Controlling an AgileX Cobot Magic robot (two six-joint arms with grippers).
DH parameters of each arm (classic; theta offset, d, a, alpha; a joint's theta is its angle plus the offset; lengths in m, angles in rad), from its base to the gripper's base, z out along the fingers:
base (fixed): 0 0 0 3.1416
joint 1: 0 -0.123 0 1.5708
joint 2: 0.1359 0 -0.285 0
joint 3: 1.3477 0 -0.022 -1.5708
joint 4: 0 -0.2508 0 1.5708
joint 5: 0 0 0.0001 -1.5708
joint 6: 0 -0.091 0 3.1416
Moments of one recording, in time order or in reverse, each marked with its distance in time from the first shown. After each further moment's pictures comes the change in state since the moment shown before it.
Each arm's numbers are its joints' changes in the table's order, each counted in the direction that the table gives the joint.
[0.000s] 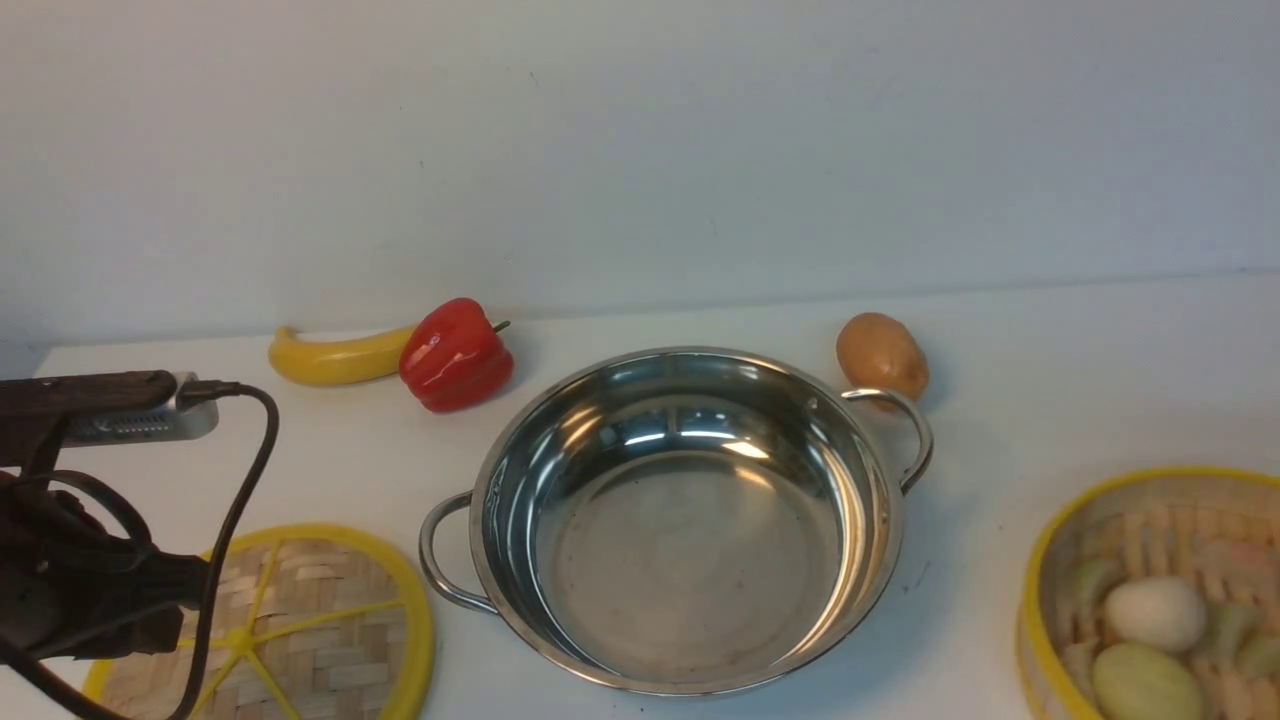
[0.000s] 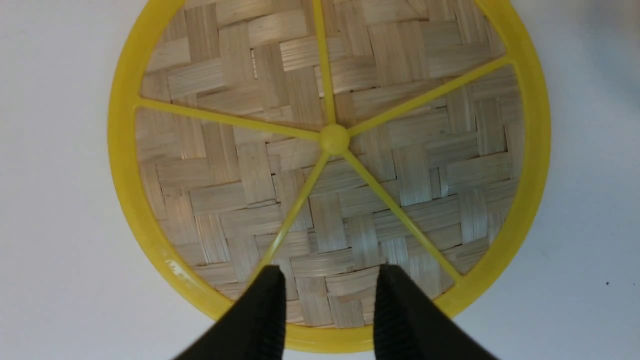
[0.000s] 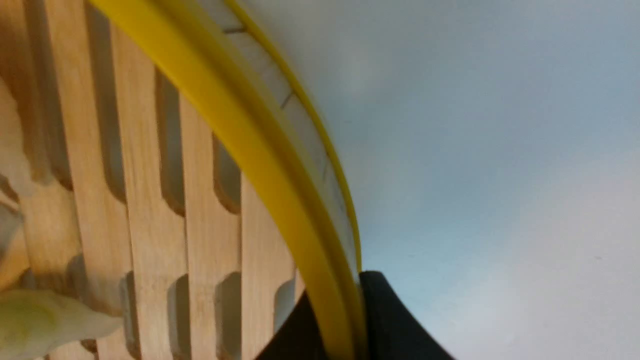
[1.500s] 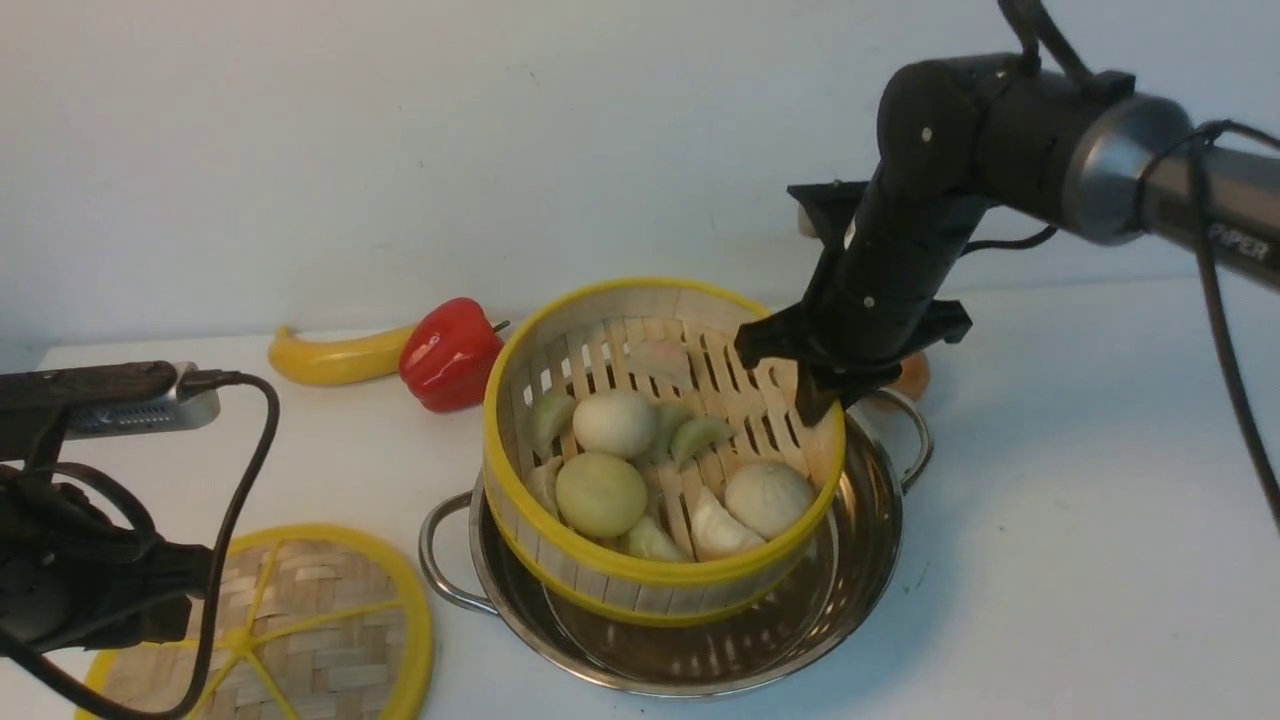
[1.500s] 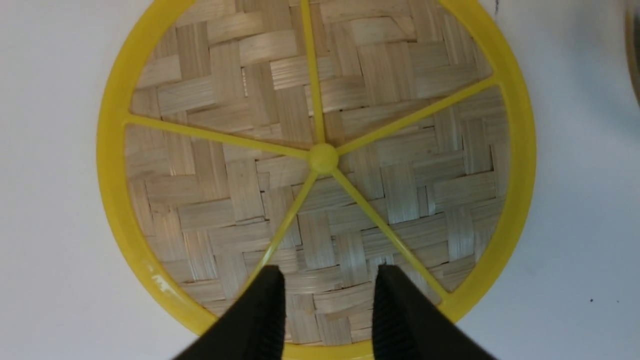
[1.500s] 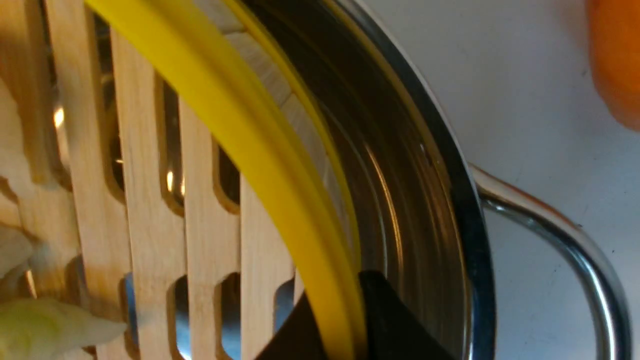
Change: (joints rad) right arm -0.692 0.573 -0.959 -0.300 0.199 -0.046; left arm 0.000 0.001 0.000 0.026 -0.022 -0.001
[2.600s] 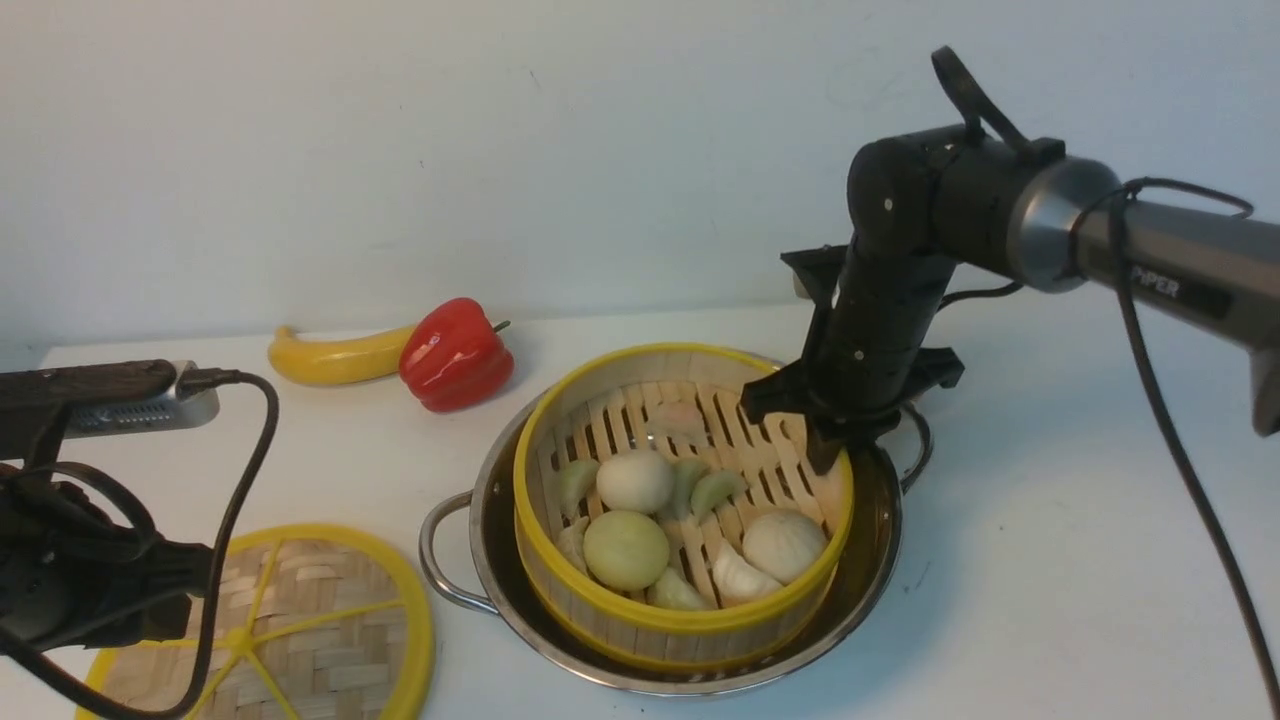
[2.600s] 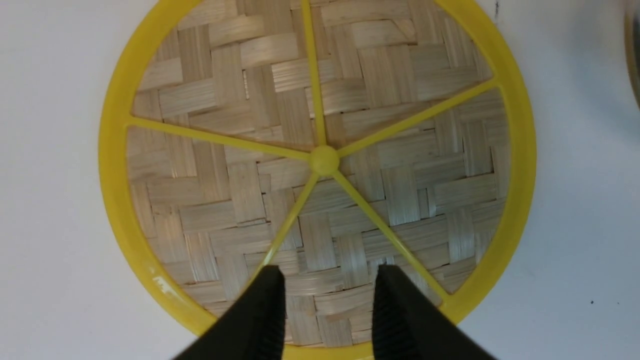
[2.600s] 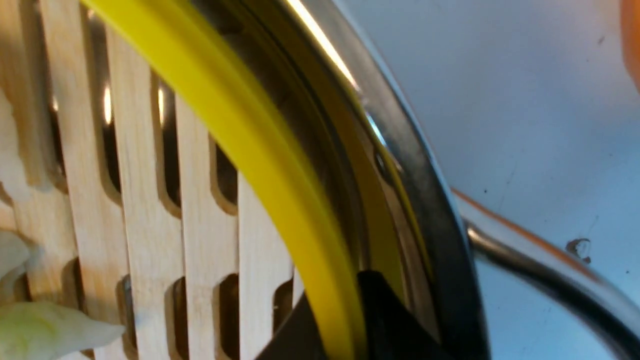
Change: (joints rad) right arm 0.000 0.102 -0.008 0.046 0.001 0.003; left arm 0.000 0.000 0.000 0.000 -0.004 0.000
